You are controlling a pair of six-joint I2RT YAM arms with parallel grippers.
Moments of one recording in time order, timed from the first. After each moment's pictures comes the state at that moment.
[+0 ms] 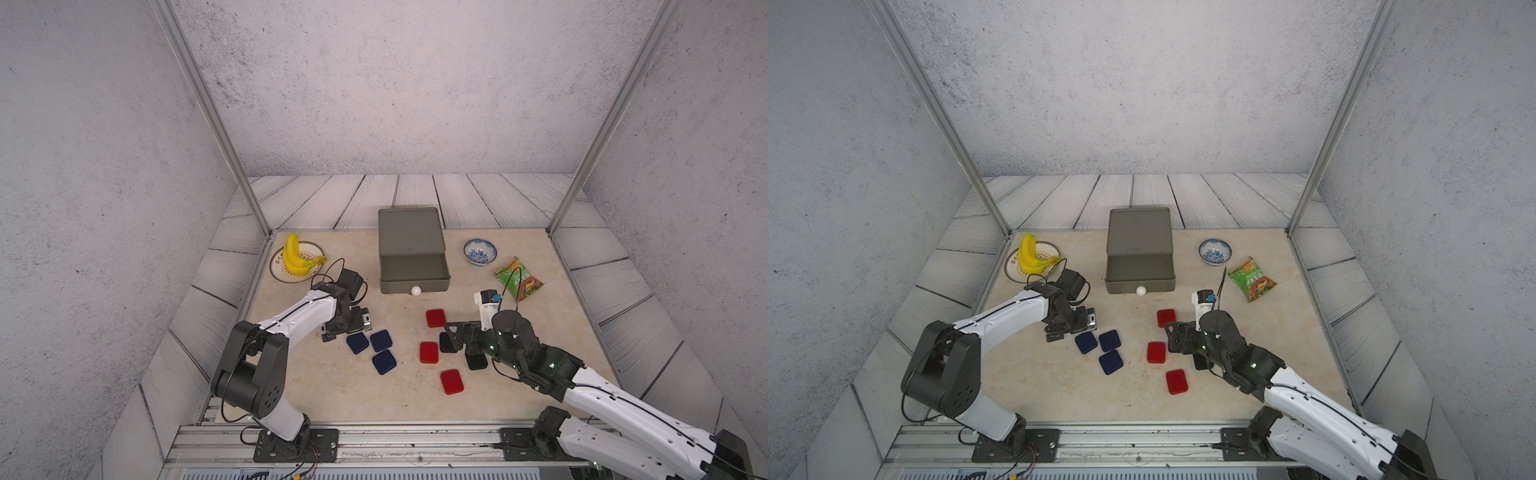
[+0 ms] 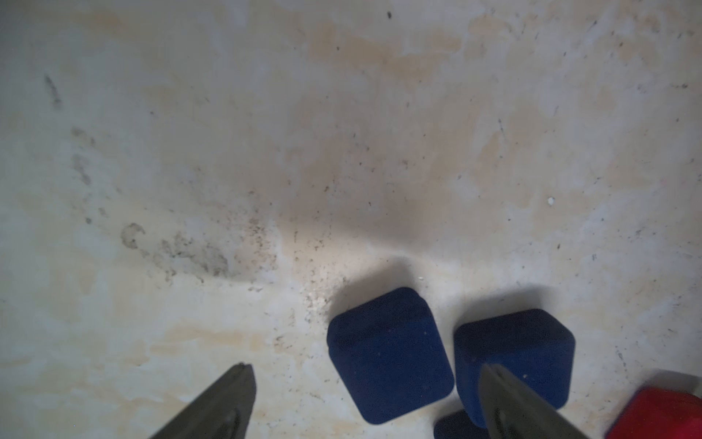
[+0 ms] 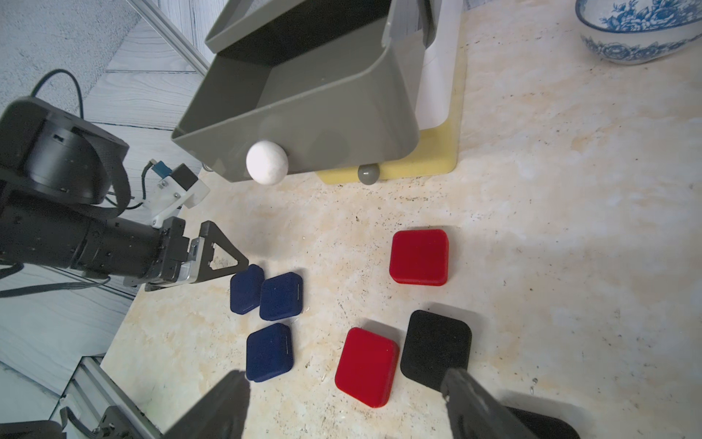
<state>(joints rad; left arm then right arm) -0.42 1.60 1.03 -0.82 0.00 -0.63 0.78 0.85 0.60 -0.30 0.08 0.62</state>
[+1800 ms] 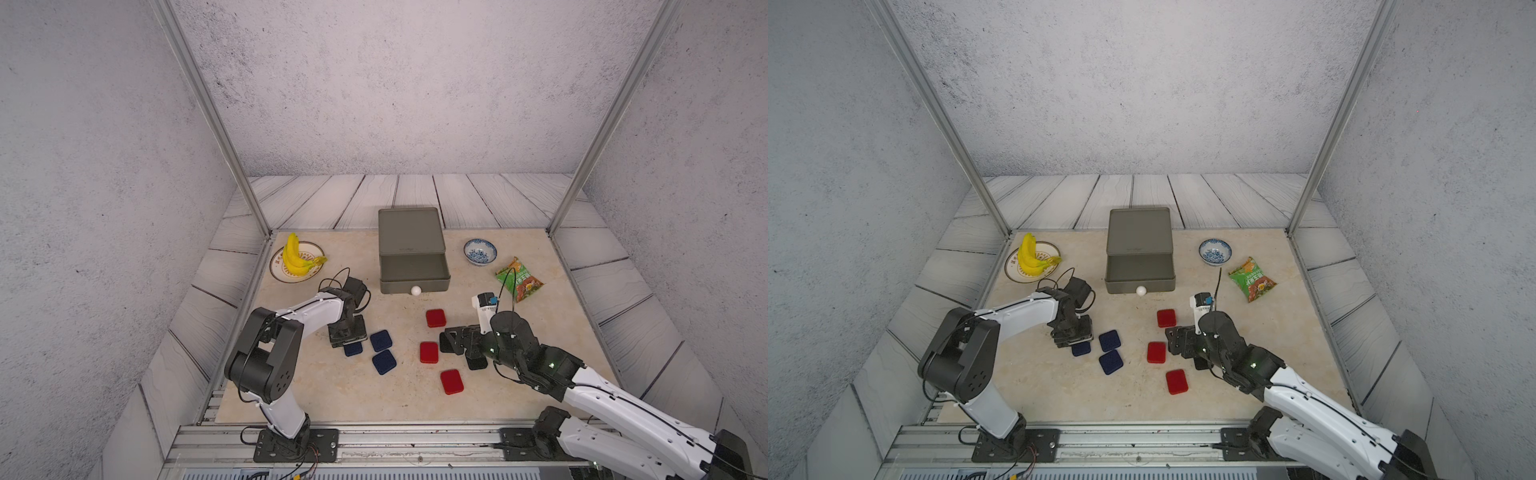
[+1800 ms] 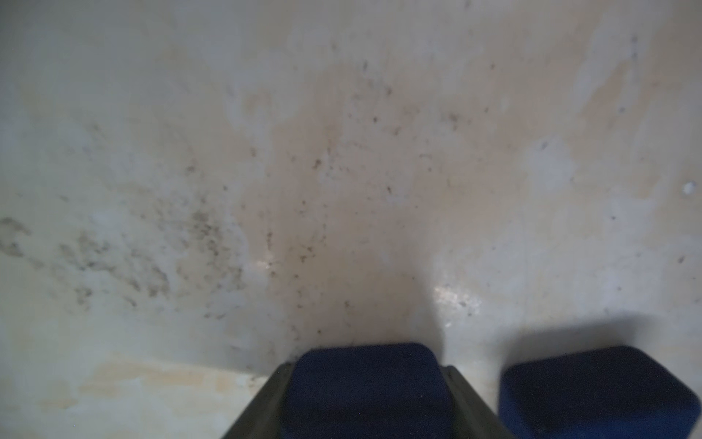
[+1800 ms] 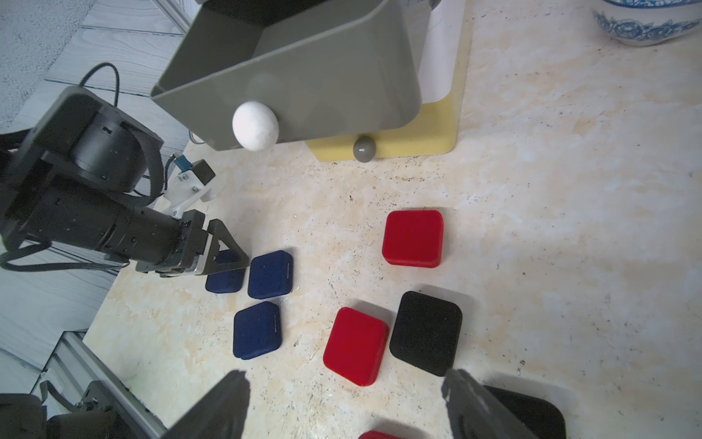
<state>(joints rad) -0.43 1.68 0.98 -0.76 0.03 -0.63 0.78 0.86 0.61 -0.35 0.04 0.58</state>
